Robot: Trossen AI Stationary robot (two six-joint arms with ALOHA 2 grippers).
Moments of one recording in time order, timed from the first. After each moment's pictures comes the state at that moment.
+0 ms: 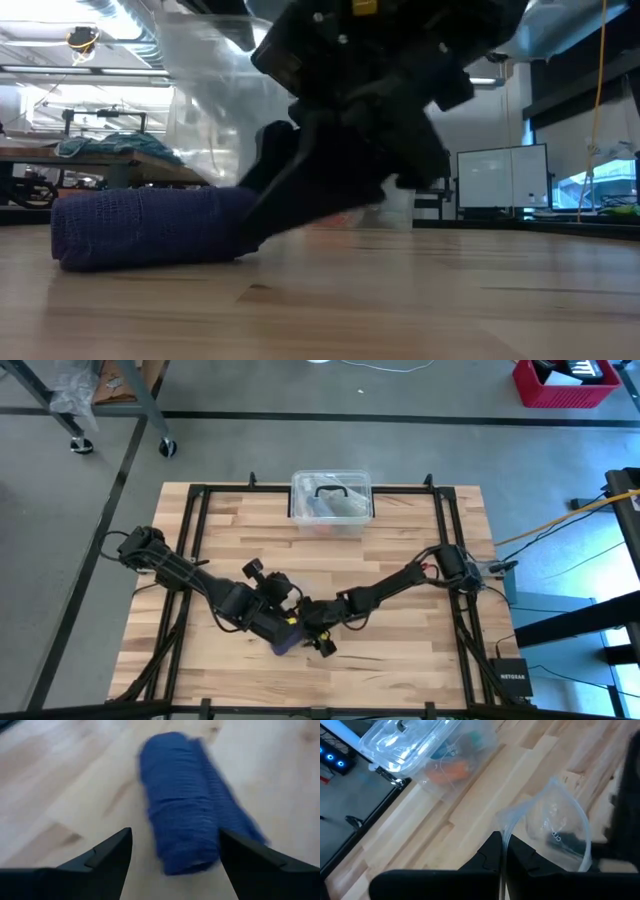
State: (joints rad) left arm -0.49 1.68 1.48 -1.14 -0.90 -0.94; right arm 0.28 2.15 1.27 0.19 -0.14 -0.21
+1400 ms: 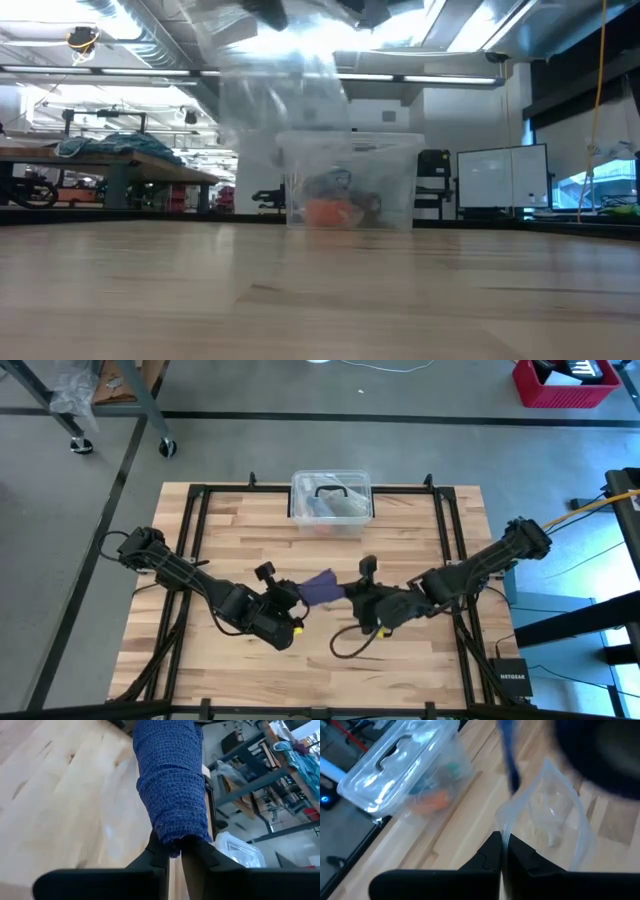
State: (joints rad) left arm -0.50 1.68 1.48 -0.92 -0.93 -0.69; right arm 0.49 1.47 1.27 -0.45 0.70 -0.30
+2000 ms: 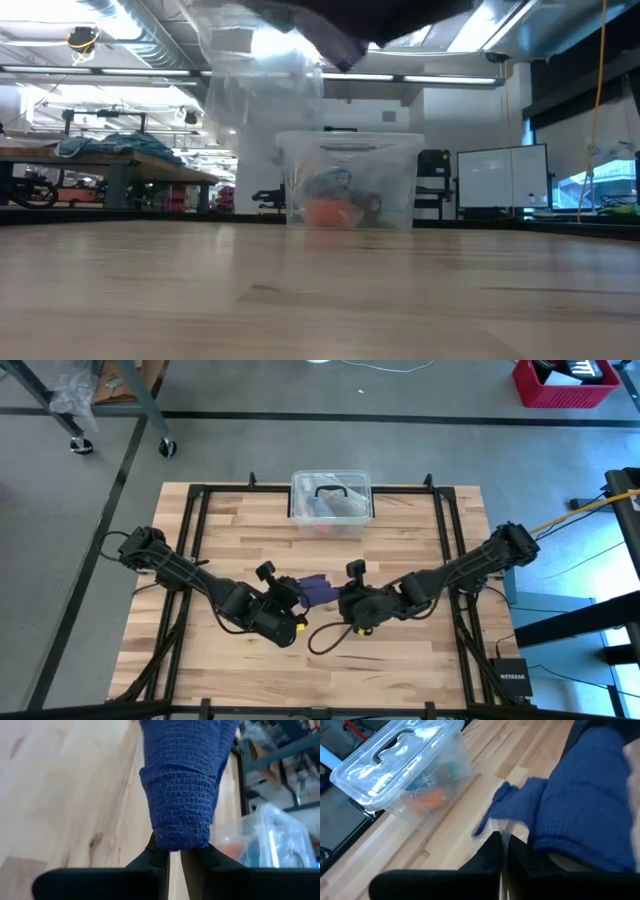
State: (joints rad) left arm -0.48 1.68 1.48 -0.88 -0.93 -0.76; right arm 0.42 1.60 1.27 -0.54 0.61 -0.18
